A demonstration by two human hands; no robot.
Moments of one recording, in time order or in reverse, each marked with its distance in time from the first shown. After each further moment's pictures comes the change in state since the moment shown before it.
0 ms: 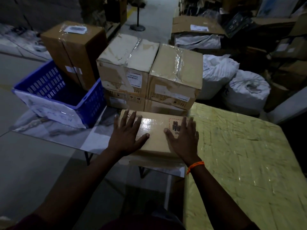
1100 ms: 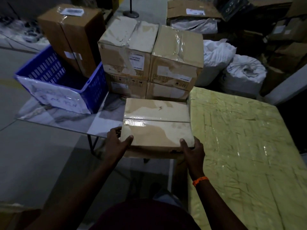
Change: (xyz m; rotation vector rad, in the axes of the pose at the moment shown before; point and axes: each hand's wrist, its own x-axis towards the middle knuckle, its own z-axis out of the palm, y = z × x) left_hand -0.117 -0.026 0.035 -0.922 0.114 -0.549; right_hand -0.121 0.055 0.058 0.608 0.226 0.337
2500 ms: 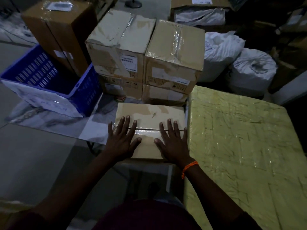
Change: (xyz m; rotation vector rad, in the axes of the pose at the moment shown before) left_hand 0.062 0.006 0.044 1.071 -0.251 0.547; right_hand 0.075 -0.016 0.048 -0.893 -0.455 -0.652
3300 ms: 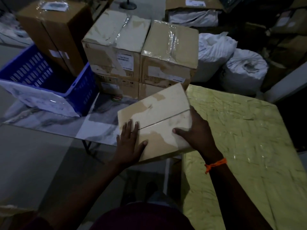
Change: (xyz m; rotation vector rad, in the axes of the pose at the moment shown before) left_hand -0.021 0.049 0.003 -0.534 0.019 -0.128; right_hand -0.029 0.017 -0.135 0.513 0.230 0.240
